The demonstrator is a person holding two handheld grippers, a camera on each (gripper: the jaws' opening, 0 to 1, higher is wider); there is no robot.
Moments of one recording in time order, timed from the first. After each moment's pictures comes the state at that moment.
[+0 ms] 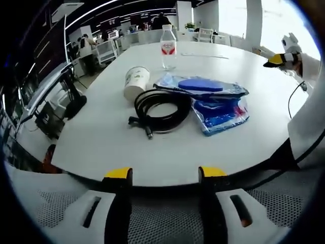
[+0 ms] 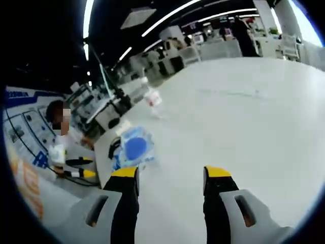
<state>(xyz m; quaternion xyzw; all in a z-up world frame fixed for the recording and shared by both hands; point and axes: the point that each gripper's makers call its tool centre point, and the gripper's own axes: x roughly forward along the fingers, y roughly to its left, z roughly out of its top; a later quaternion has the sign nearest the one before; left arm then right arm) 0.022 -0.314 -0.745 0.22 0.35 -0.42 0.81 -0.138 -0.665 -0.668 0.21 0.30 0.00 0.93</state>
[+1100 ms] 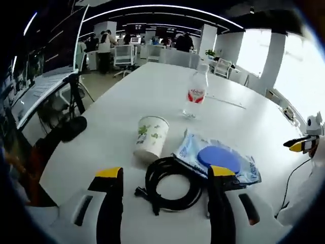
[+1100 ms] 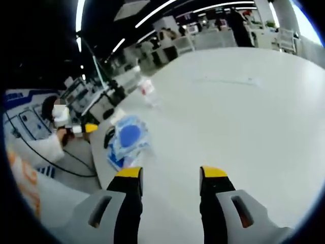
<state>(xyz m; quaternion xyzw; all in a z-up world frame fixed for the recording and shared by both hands) 0.118 -0.411 -0.674 0.06 0.35 -0.39 0.85 -0.164 -0.667 -0.682 0.23 0.33 -0.02 0.91</state>
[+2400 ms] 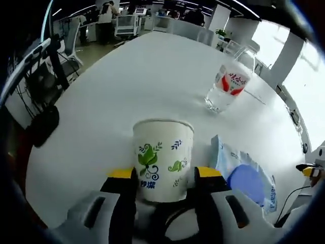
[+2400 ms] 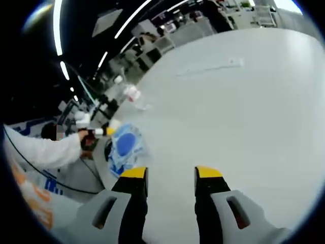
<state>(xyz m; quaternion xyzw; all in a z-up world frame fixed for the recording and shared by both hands) 0.169 -0.452 -0.755 0.07 0.50 -0.35 0.79 -0.165 -0.678 -0.693 0.33 0.32 -0.06 0.89</state>
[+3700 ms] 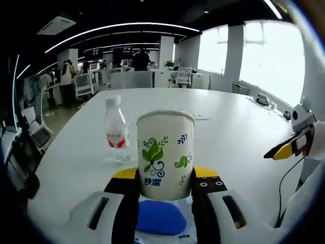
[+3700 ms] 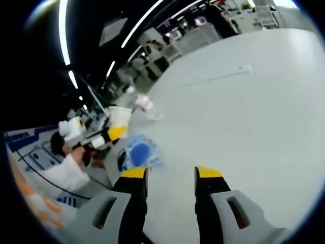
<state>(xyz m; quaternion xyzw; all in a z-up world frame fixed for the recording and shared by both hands) 0.038 -0.590 -0.640 0.10 0.23 -0.55 0.79 -0.151 -0.670 -0.663 0.37 0.26 -0.04 0.89</state>
